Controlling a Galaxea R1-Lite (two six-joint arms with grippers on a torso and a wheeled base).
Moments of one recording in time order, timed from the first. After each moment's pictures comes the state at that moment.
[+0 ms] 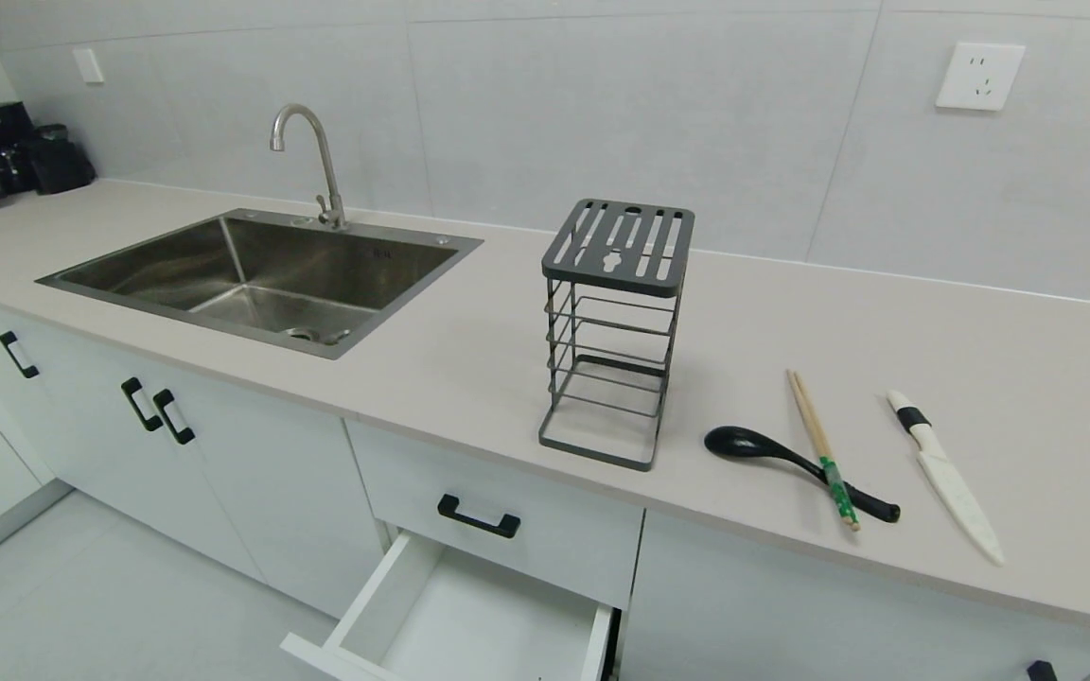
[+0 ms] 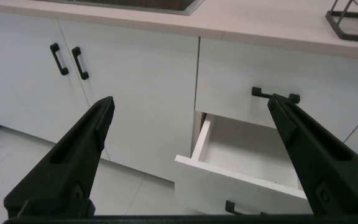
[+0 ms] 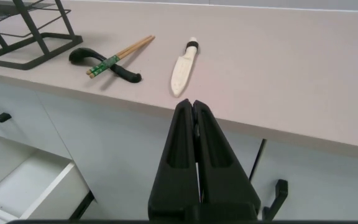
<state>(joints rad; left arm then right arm) 0.00 0.00 0.00 0.00 -0.03 0.01 0.00 0.00 0.00 0.00 0.00 0.02</state>
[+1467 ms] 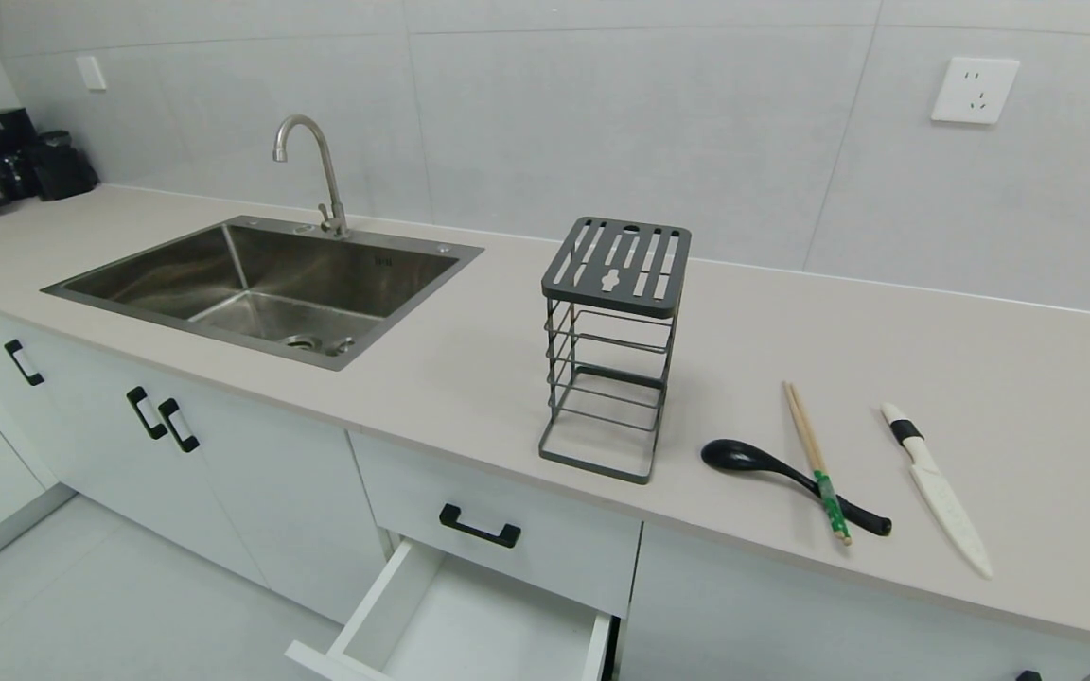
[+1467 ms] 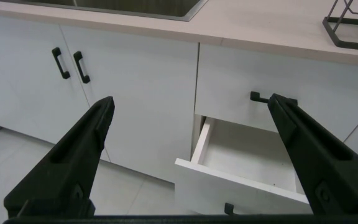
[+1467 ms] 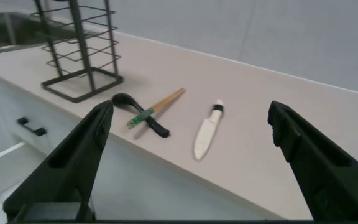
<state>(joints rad) 0.00 0.00 0.00 0.00 -0.03 0.01 -0.02 0.08 -0.07 -0.15 0.13 -0.09</state>
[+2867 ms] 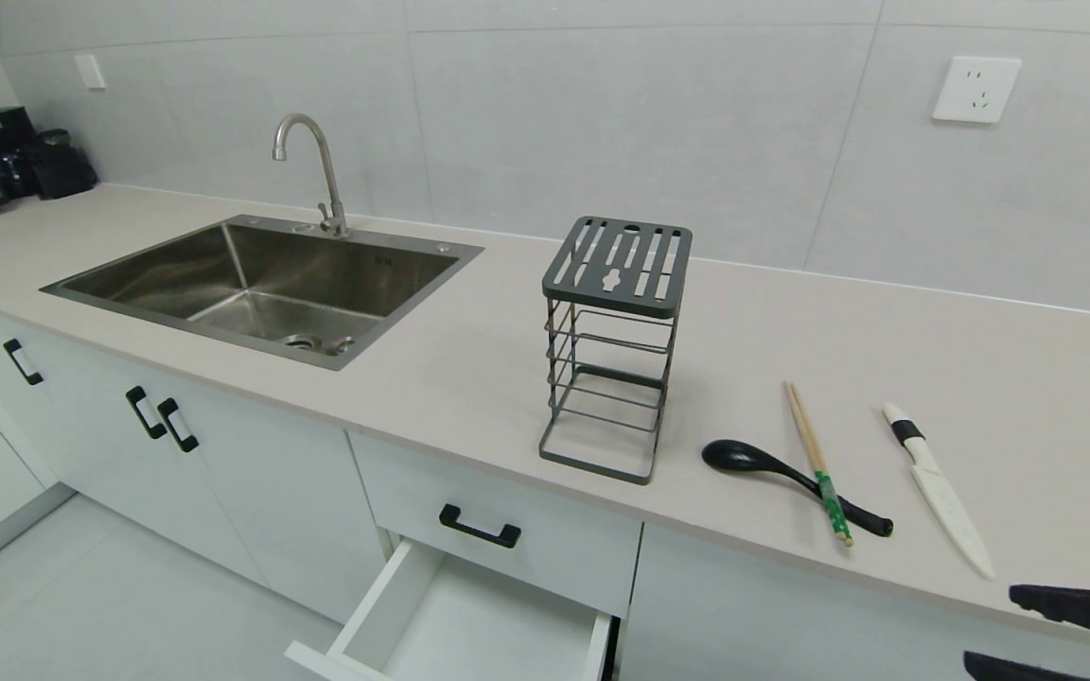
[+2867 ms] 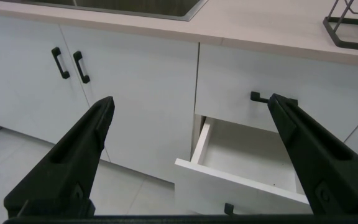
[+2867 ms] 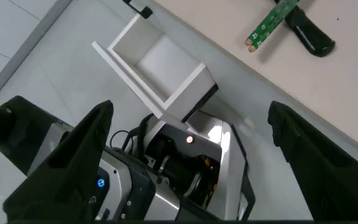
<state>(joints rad) 0.00 0.00 0.00 0.00 -0.03 0.01 0.32 0.92 -0.43 0.10 0.34 0.17</state>
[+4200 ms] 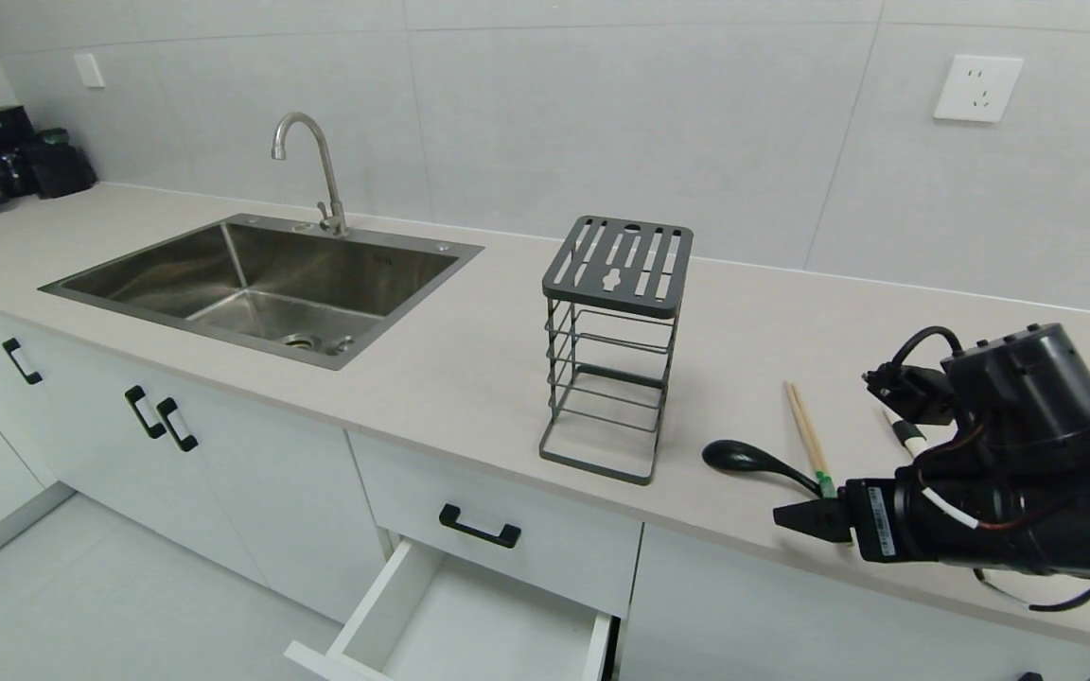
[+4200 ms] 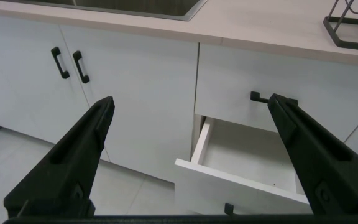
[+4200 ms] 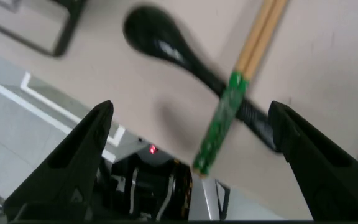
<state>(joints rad) 0.00 0.00 0.00 0.00 -0.03 0.01 0.45 1.55 -0.73 0.07 -0.03 0.36</state>
